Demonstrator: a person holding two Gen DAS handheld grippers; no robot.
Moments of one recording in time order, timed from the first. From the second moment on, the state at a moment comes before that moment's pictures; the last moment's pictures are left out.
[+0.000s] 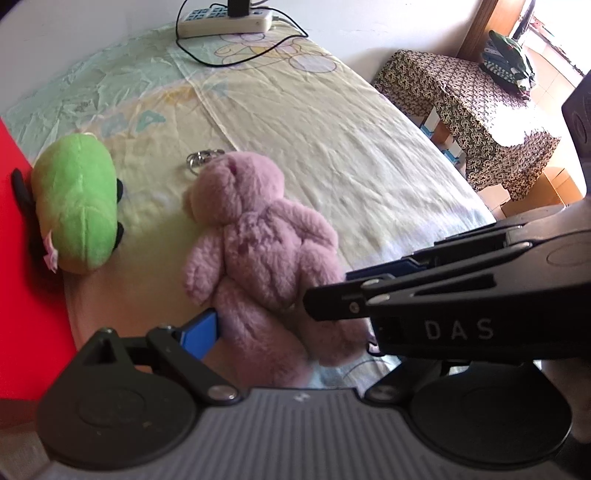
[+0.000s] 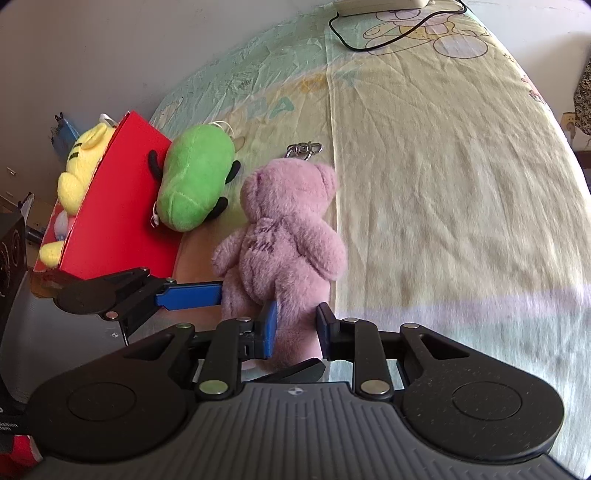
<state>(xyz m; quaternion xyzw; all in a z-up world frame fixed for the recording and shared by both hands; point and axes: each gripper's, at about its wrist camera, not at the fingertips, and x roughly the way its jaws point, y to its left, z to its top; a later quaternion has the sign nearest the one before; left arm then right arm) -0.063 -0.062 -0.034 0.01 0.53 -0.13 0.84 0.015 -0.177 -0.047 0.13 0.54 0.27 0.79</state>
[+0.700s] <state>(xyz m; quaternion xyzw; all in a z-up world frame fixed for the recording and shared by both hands) -0.078 -0.055 -0.014 0.03 0.52 -0.10 0.85 0.011 -0.191 -0.040 0.18 0.53 0.22 0.80</state>
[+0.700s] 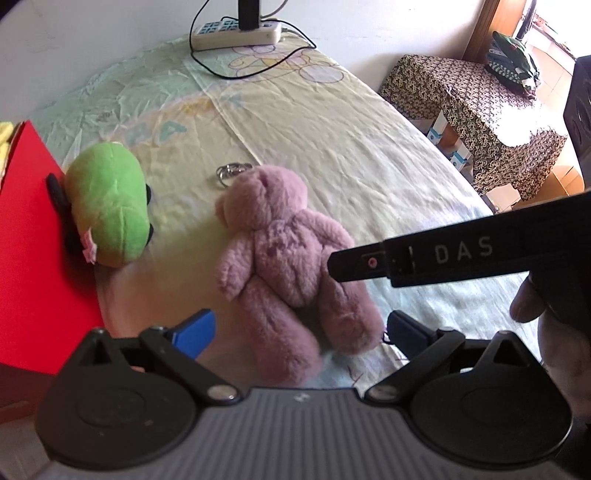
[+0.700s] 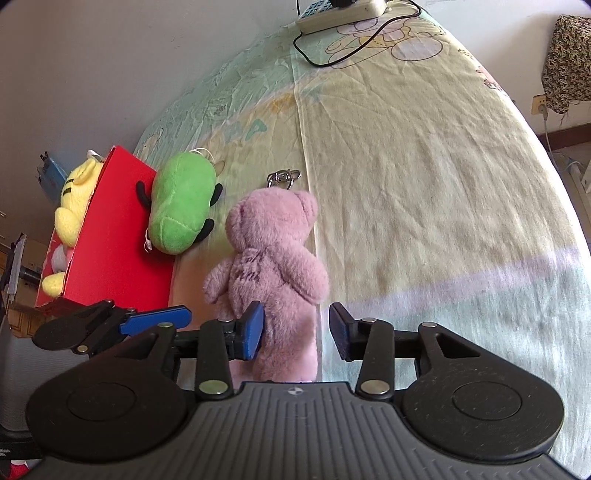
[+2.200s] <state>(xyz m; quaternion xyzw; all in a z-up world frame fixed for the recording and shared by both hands) -0.030 -0.027 -0.047 -0.07 0.55 -0.10 0.82 0.064 -0.166 -0.067 0.23 0.56 0.32 0.73</state>
